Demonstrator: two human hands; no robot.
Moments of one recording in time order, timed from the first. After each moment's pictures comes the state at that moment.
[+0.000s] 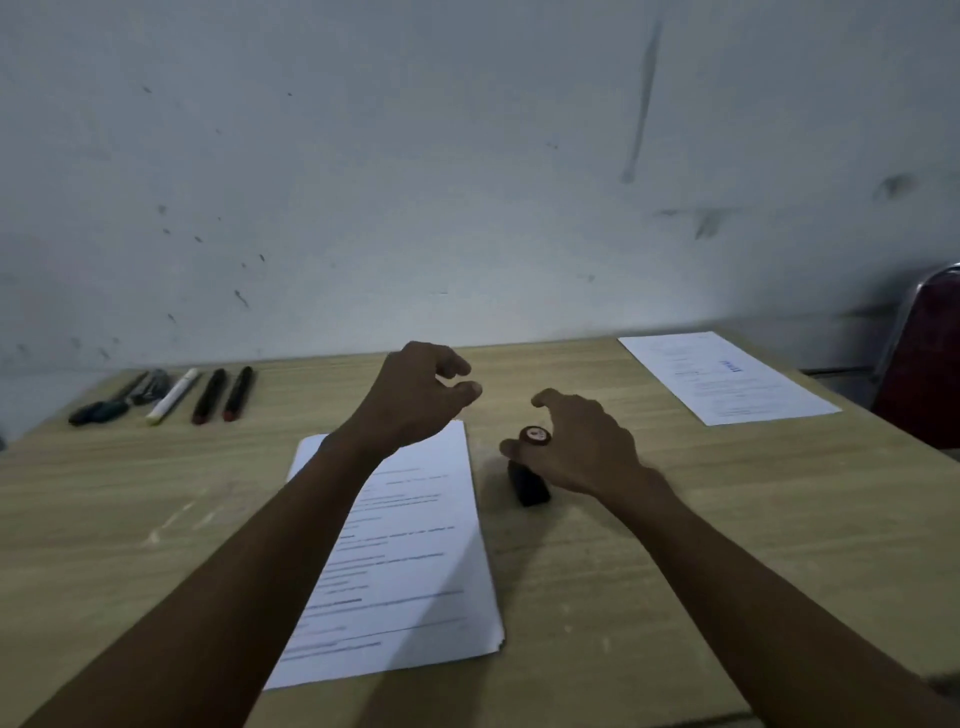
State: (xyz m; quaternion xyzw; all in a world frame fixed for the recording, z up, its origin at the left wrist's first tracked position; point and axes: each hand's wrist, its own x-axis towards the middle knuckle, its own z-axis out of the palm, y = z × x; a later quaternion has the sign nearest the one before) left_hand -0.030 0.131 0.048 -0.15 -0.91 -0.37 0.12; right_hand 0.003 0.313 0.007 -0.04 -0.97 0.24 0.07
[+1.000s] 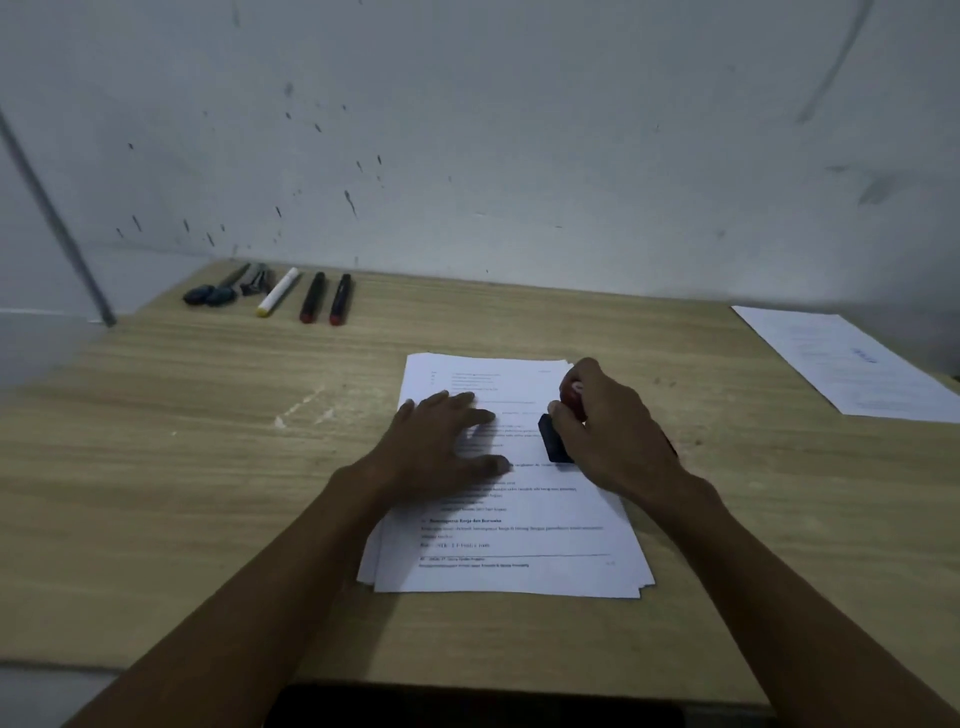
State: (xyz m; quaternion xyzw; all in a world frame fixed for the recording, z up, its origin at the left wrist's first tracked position) left_hand -0.010 -0.003 -0.077 -0.16 -0.97 -0.19 -0.01; right_hand 0.008 0.207 -0.031 0.13 -0.95 0.27 0.14
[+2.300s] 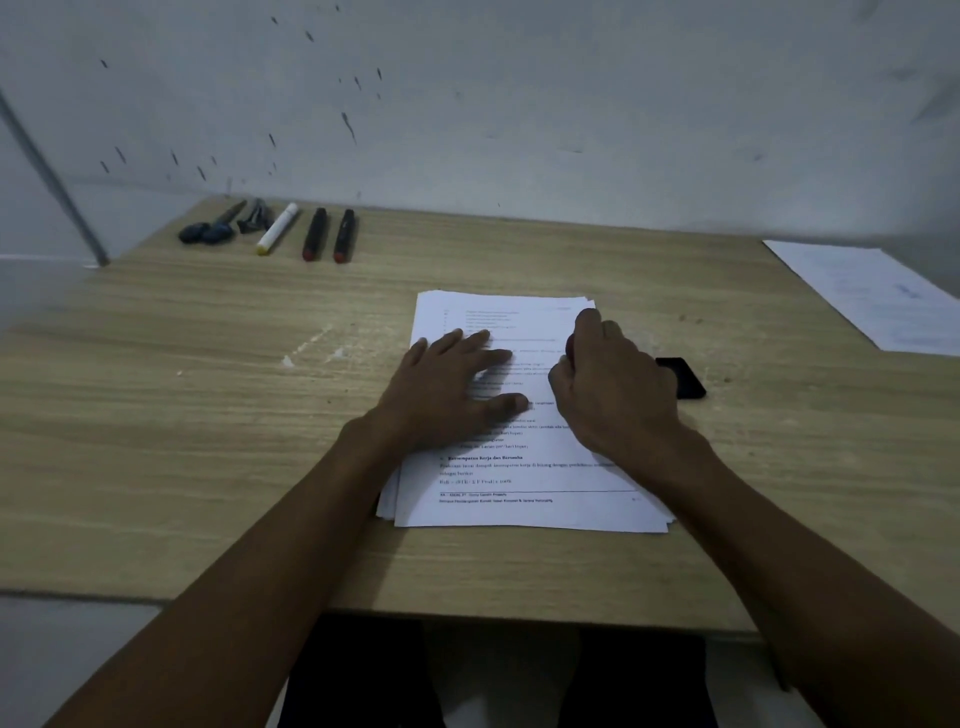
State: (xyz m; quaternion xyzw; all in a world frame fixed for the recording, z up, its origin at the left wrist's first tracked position) left_hand -0.003 -0.002 -0.092 -0.15 -0.96 -0.22 0.03; right_hand 0.020 0.181 -0.056 0.07 -0.98 0.08 0.18
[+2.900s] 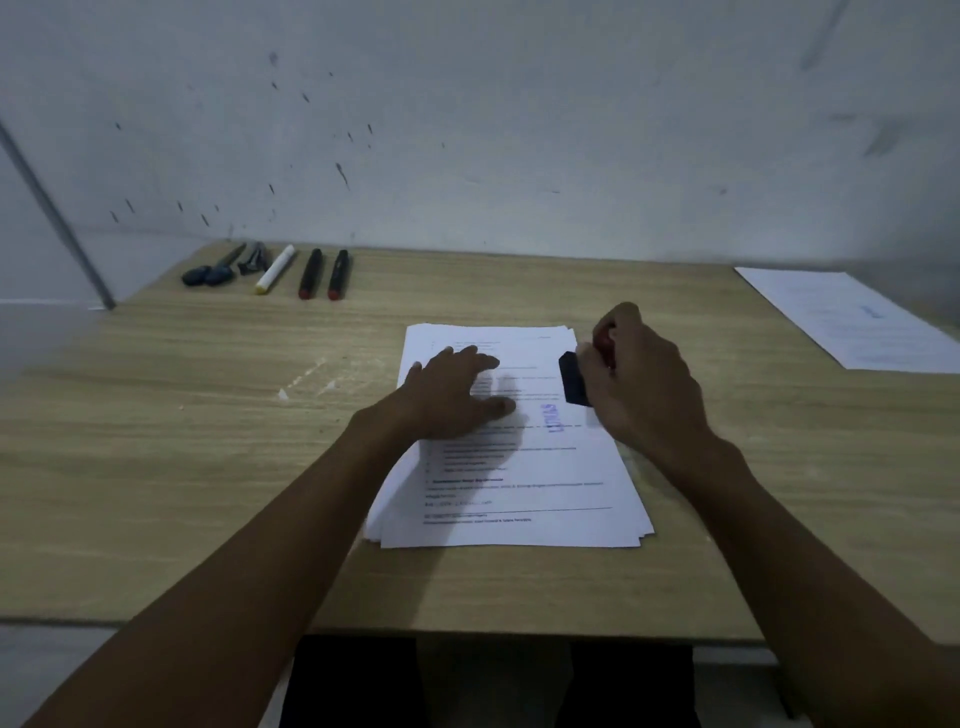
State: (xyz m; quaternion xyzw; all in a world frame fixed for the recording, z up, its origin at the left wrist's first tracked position) left_hand -0.004 0.015 -0.047 -0.13 -0.97 -0.21 -0.05; right_hand 0.027 0.213 -0.024 0.05 -0.94 0.27 0.21
